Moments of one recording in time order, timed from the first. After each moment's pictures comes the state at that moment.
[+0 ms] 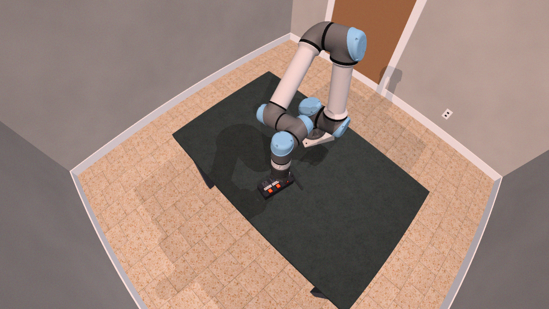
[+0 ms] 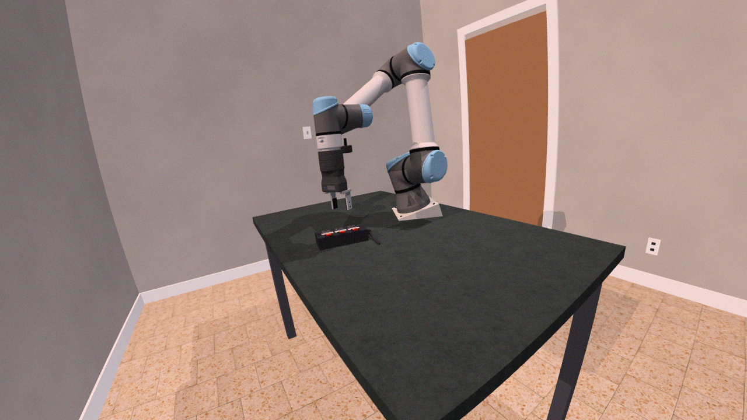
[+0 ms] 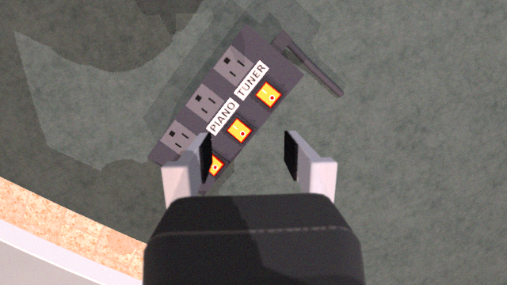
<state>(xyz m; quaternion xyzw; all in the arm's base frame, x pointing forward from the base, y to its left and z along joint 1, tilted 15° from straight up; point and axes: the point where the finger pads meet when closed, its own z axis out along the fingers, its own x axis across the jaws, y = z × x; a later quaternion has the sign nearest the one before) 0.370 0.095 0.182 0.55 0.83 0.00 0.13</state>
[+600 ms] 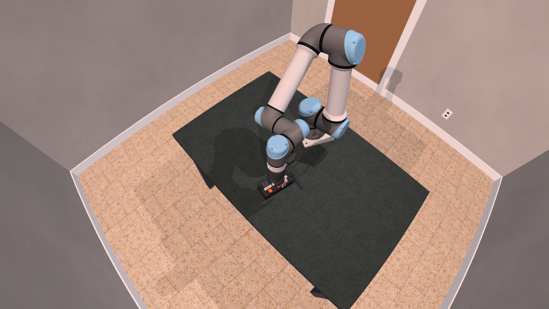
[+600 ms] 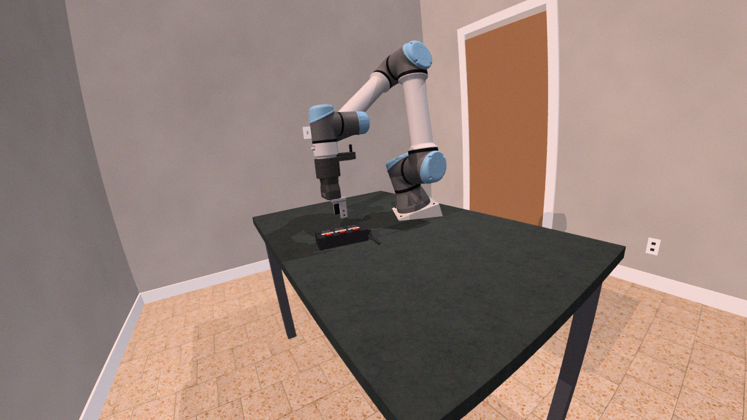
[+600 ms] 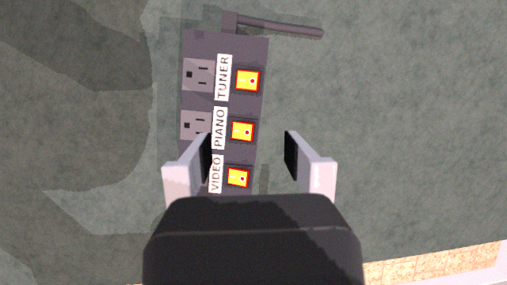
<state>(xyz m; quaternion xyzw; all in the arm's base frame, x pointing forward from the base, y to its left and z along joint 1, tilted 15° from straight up) 0.382 0.092 0.163 0.76 0.64 0.04 0.13</state>
